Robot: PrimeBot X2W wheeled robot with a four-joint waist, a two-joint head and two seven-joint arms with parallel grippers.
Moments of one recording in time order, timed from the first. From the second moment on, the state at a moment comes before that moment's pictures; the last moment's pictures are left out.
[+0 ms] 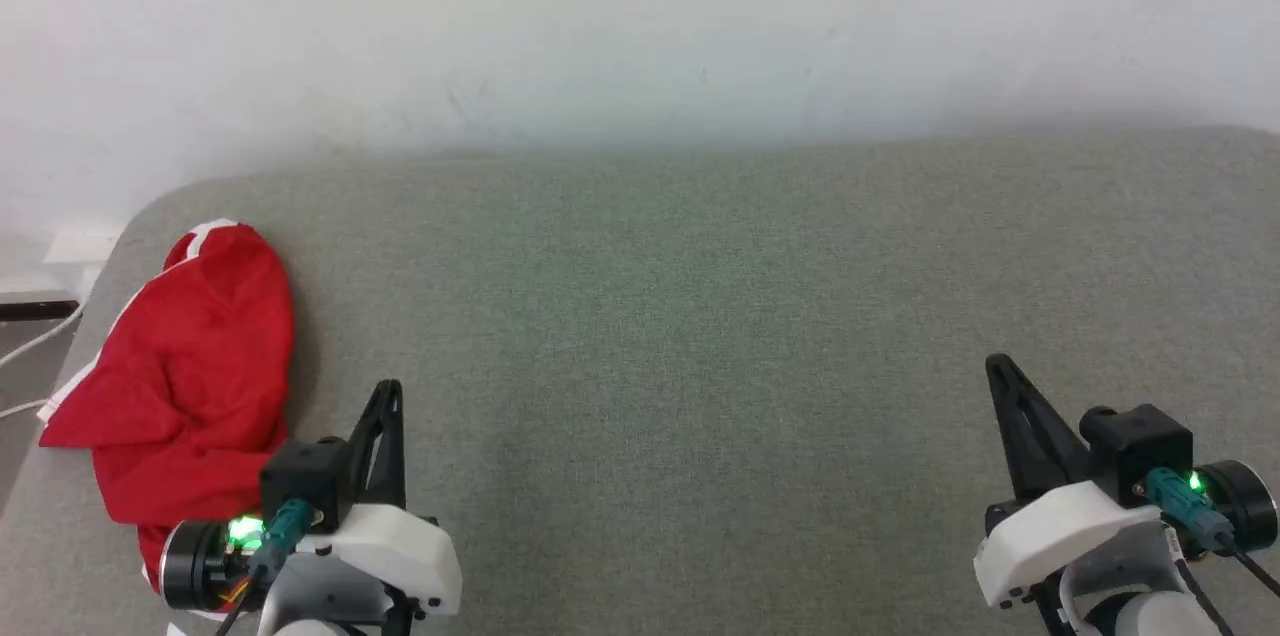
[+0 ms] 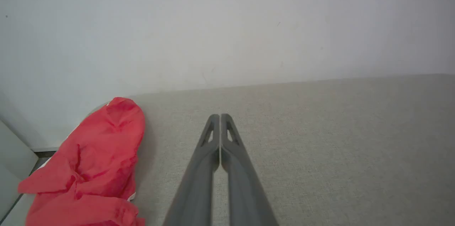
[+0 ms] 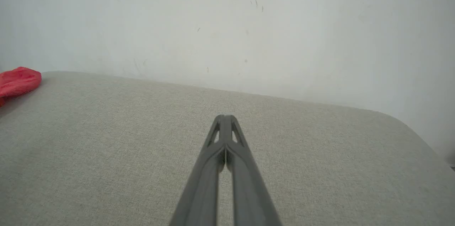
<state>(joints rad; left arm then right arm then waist) 0.01 0.05 0.00 0.01 -0.01 -0.01 0.00 0.01 -0.05 0.00 0.00 0.01 0.13 0.00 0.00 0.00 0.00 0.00</state>
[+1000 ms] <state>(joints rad) 0.01 0.05 -0.01 0.01 -0.01 -0.01 0.00 0.02 -0.05 0.00 0.00 0.01 0.13 0.00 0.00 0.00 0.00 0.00</state>
